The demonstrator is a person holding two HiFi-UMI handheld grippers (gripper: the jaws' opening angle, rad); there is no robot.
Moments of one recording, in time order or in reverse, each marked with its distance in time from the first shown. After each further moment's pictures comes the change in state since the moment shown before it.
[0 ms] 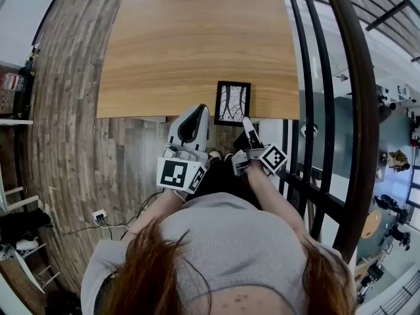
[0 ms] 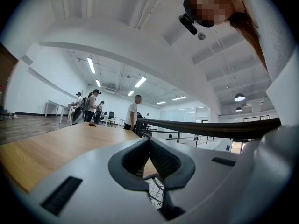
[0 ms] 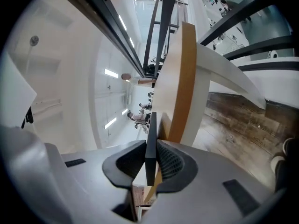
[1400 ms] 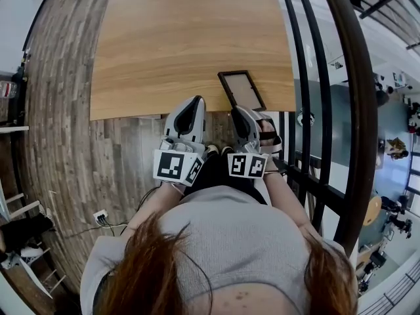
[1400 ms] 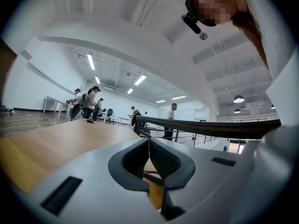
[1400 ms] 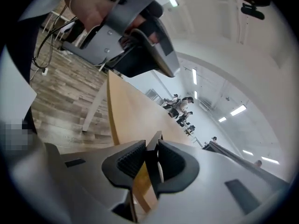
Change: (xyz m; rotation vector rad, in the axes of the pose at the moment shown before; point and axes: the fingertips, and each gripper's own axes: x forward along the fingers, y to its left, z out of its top) left arm 0.010 0.002 -0.004 -0.023 0.018 -0.023; right arm 0.010 0.073 -0.040 -2.312 0.319 -0.173
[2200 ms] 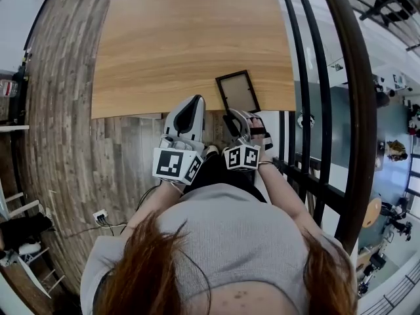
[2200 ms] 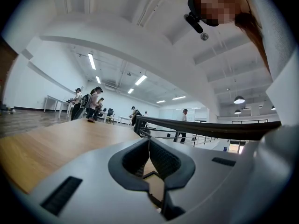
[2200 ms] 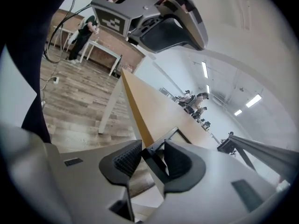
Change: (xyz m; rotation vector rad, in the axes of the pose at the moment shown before) left arm 0.000 0.003 -0.001 -0.011 0.002 0.004; right arm 0.032 0.072 -0.034 0.052 0.005 0.193
